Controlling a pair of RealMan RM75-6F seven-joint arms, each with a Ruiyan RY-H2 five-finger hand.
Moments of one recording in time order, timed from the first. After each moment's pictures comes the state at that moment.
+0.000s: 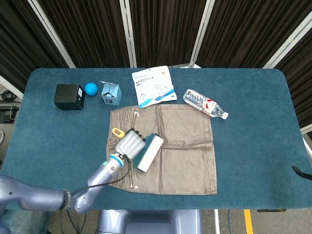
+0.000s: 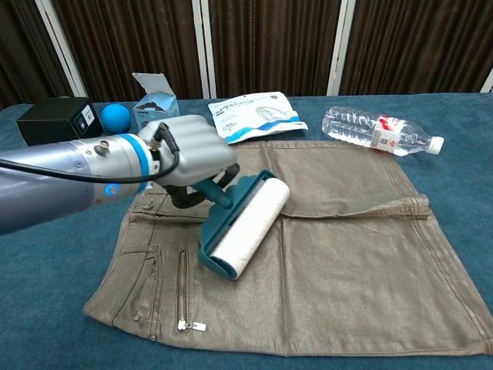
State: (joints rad) left arm -1.05 -1.64 -0.10 -1.66 0.75 1.00 1.31; right arm 0.04 -0.93 0.17 -1.66 -1.29 1.43 0.16
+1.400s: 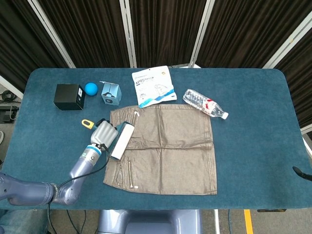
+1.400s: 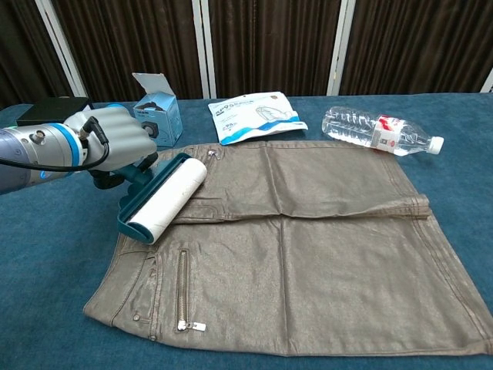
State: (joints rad) left arm -1.07 -1.52 0.07 -1.58 0.63 1.07 1.26; right arm 0.04 -0.93 0.17 -1.67 -1.29 1.45 0.15
